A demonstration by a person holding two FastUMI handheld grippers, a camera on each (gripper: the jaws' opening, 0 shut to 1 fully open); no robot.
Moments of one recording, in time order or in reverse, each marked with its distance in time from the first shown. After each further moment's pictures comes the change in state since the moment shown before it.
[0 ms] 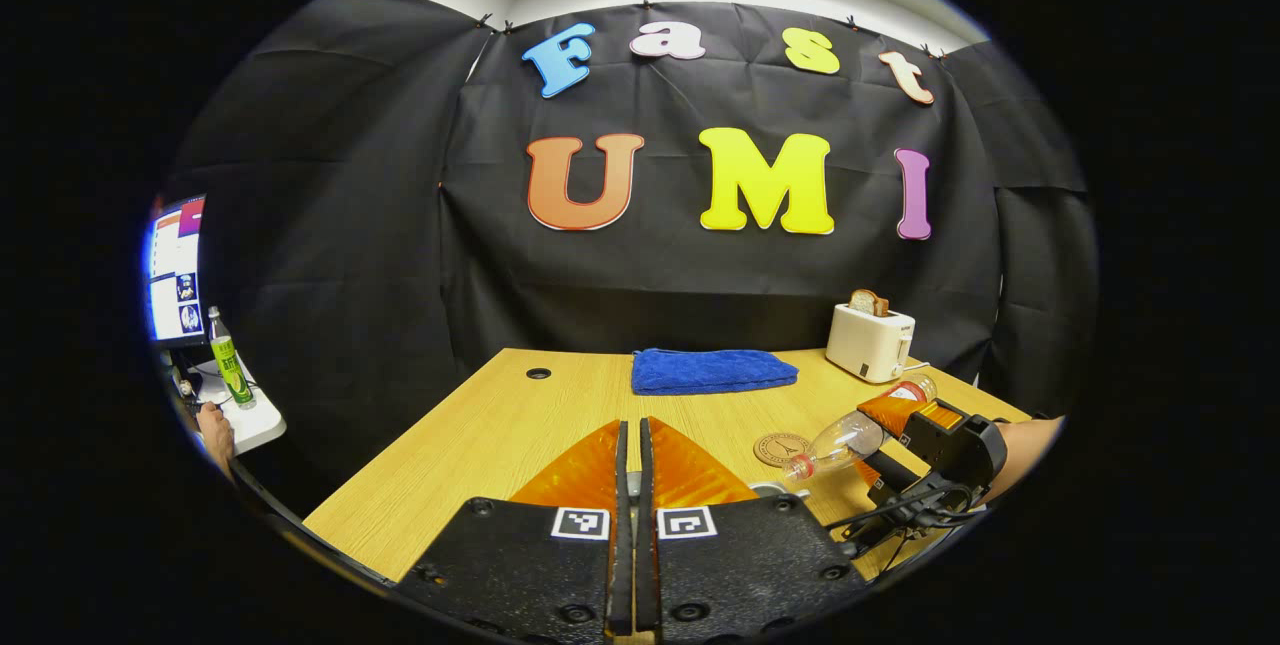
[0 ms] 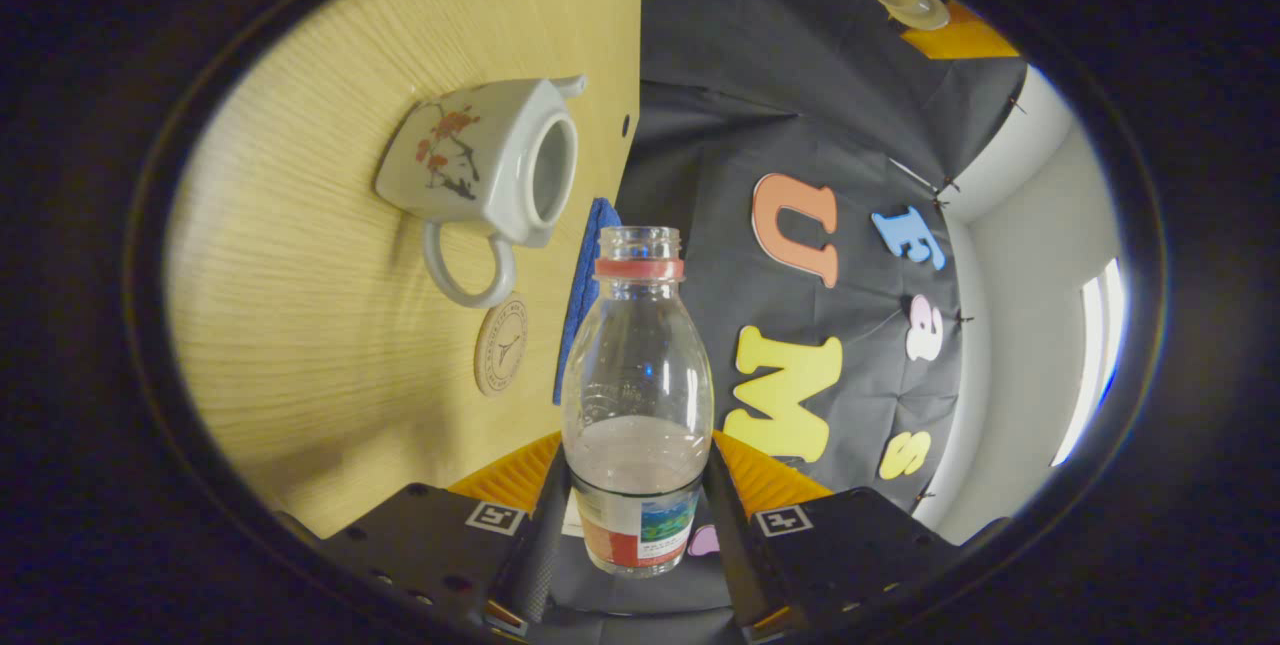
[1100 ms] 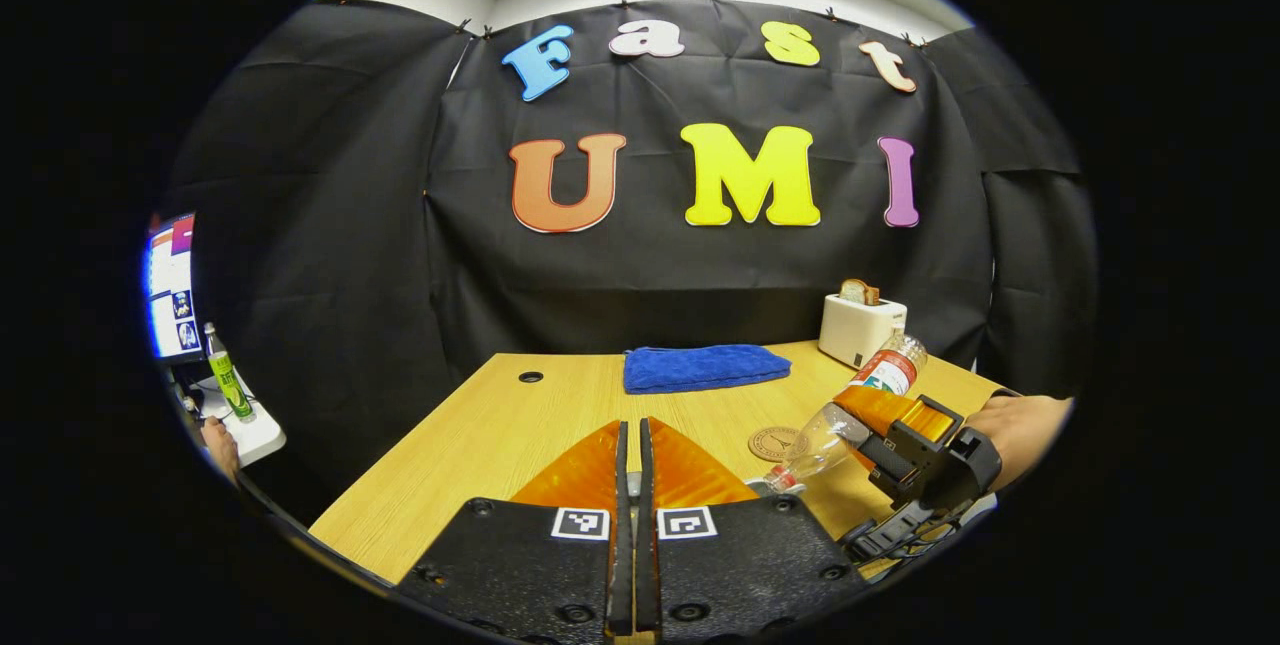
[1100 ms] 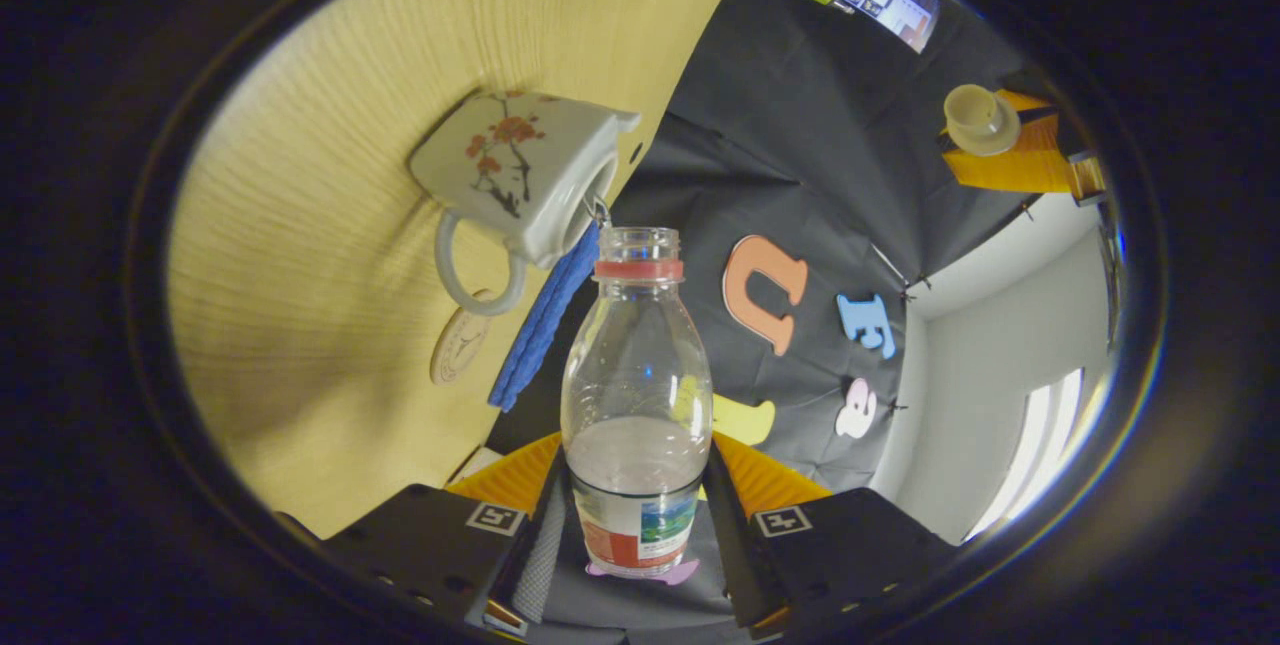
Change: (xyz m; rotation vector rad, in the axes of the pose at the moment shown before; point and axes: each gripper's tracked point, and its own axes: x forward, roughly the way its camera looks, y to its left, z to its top) left arm 0.002 -0.007 -0.002 0.041 0.002 -0.017; right arm -0.006 -0.039 0.023 -0.224 -0.081 -0.143
